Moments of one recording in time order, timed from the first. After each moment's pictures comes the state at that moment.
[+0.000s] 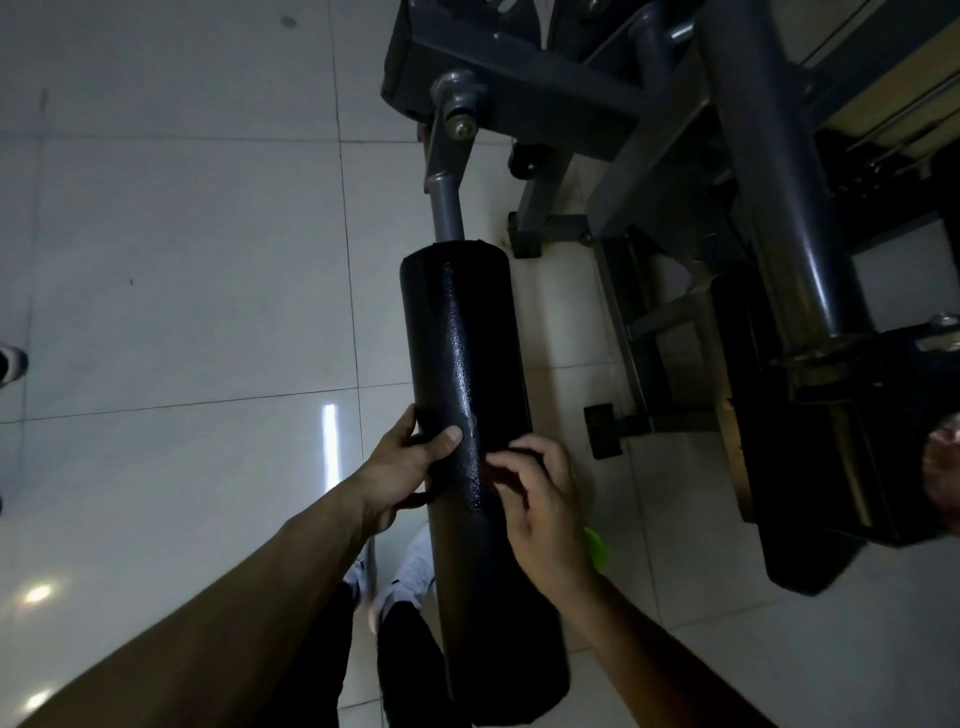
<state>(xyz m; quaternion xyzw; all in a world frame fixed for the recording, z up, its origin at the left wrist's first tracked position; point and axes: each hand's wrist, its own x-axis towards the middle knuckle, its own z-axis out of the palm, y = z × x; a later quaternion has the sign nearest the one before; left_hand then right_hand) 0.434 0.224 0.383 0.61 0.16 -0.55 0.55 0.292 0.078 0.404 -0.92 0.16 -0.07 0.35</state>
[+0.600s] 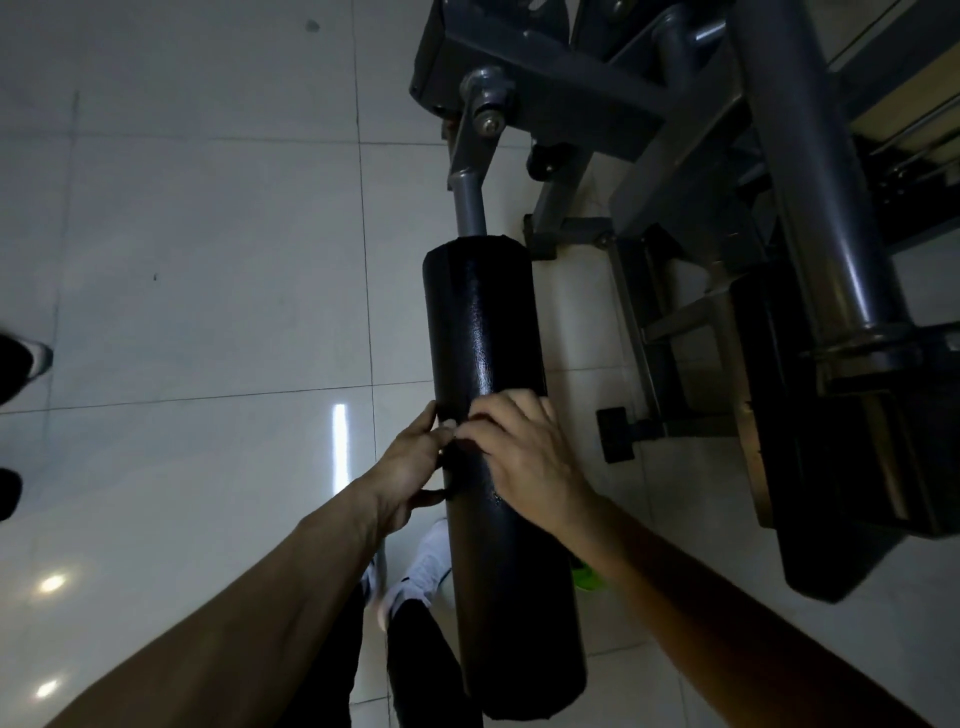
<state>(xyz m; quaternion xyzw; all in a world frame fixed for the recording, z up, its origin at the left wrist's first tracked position) 0.433 0.230 0.387 0.61 0.19 -0.55 0.54 0.356 0.073 0.411 -0.98 -0.07 -0.04 0.18</state>
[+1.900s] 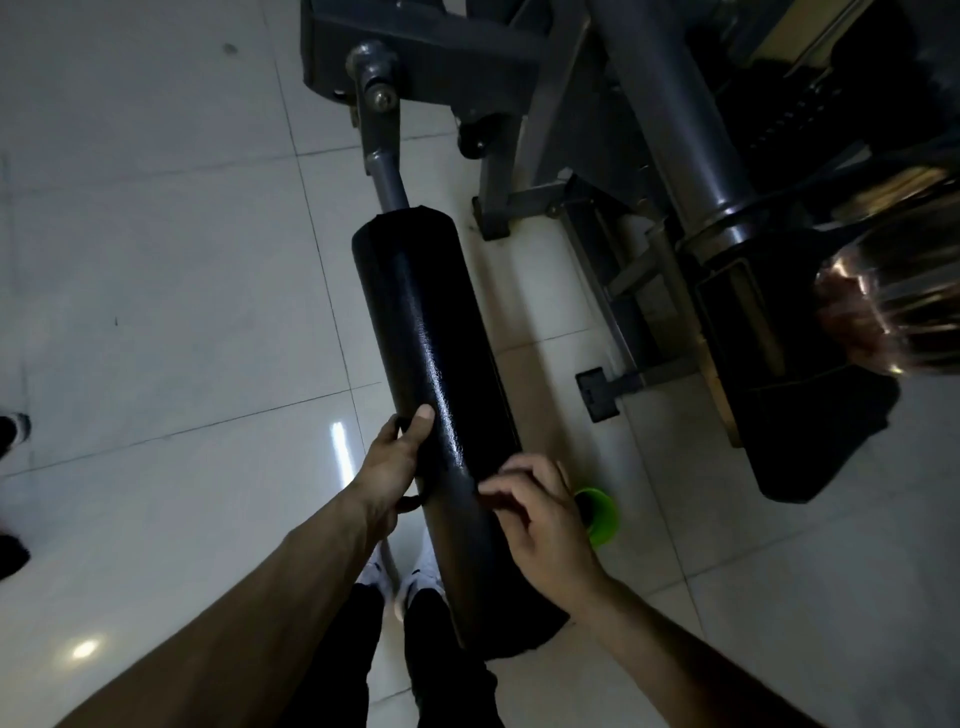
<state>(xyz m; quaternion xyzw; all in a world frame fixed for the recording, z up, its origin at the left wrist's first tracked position) 0.385 0.222 0.396 0.65 0.21 -0.52 0.52 0.218 0.092 0.411 -0.90 0.17 -0.05 0.40</state>
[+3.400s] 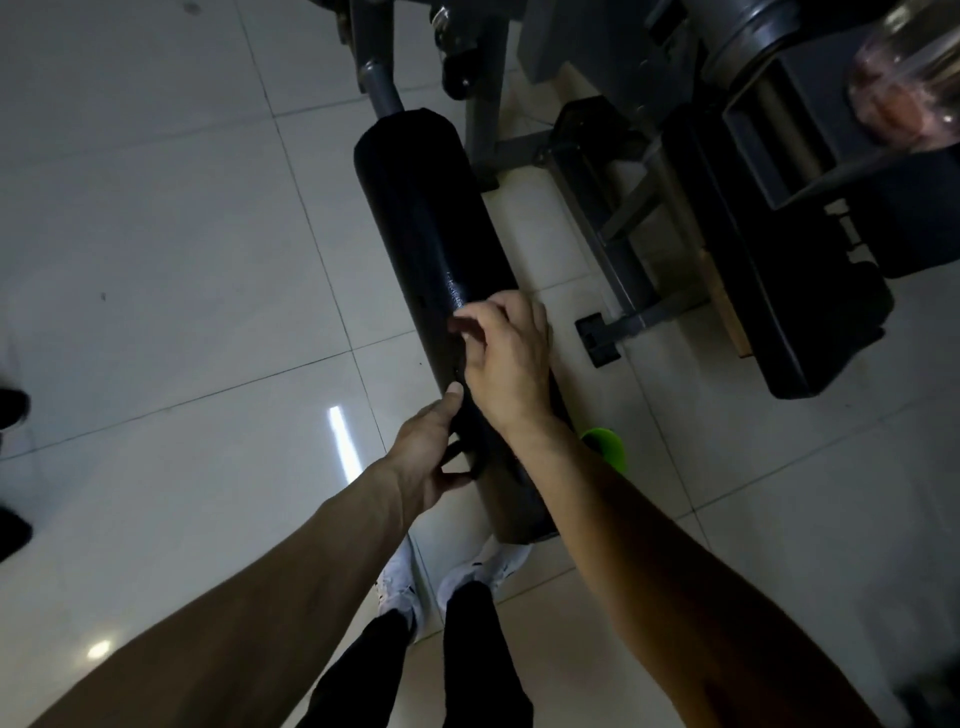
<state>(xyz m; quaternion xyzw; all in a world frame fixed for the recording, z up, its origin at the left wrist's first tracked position) 0.316 0.268 0.381 0.56 0.24 -0.58 0.54 0.294 0.143 0.402 -0.92 0.29 -0.12 0.23</state>
